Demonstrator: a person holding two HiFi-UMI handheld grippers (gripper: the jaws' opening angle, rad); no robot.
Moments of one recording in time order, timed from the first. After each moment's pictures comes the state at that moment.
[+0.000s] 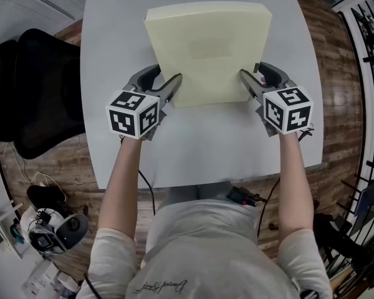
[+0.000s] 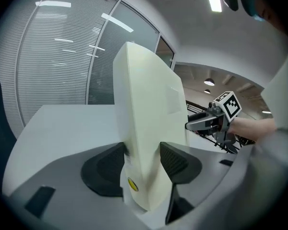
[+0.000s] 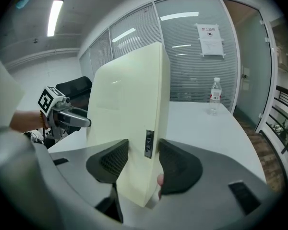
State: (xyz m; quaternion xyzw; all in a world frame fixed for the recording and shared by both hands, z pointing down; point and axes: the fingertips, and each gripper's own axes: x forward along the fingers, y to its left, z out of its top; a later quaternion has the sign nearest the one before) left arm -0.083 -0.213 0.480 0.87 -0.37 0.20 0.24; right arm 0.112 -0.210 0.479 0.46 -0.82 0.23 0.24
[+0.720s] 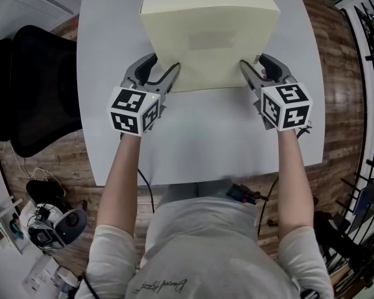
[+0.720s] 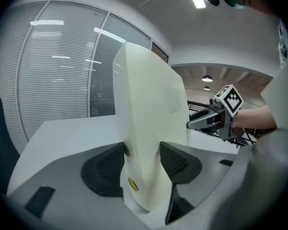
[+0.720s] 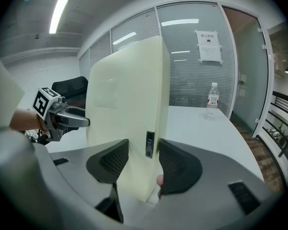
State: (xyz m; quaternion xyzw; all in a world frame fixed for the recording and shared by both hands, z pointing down) left arm -0.080 -0.229 0.474 0.88 -0.40 0.18 0.16; right arm 0.115 -0.223 0.477 0.48 -0.82 0.20 0.23
